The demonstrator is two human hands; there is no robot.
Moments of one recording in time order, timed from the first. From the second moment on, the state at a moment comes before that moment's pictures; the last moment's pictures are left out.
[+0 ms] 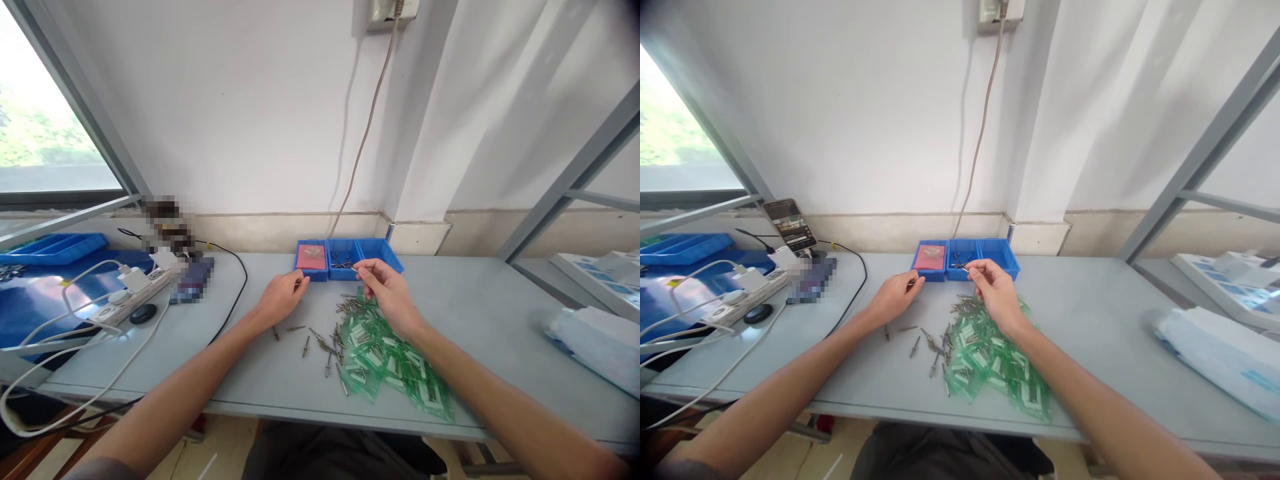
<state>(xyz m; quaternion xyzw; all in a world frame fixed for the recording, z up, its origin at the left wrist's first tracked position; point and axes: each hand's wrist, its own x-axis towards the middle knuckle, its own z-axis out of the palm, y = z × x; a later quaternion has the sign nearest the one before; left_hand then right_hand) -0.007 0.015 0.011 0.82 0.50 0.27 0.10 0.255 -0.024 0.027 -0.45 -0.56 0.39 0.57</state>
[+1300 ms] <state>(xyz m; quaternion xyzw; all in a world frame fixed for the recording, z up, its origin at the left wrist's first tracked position) -0.005 0.008 0.013 0.86 0.48 0.17 0.08 0.264 -0.015 0.026 -0.42 -0.51 0.49 0.57</state>
